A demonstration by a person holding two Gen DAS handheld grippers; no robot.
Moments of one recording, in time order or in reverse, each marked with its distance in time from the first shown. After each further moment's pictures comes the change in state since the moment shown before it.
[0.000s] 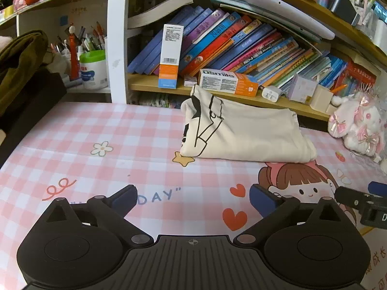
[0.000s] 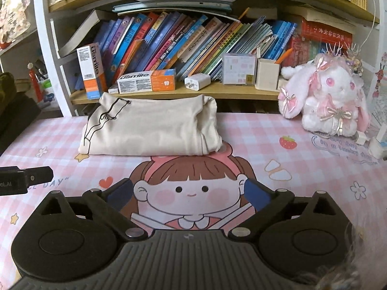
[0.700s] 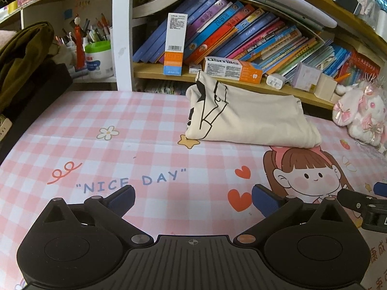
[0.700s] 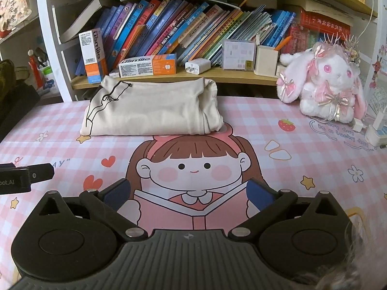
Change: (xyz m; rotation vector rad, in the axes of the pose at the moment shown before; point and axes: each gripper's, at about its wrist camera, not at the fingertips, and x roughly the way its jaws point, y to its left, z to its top) left arm -0.001 0.000 -0.014 0.010 0.038 0.028; right arm -0.004 0.007 -0.019 0.001 0.052 -0.008
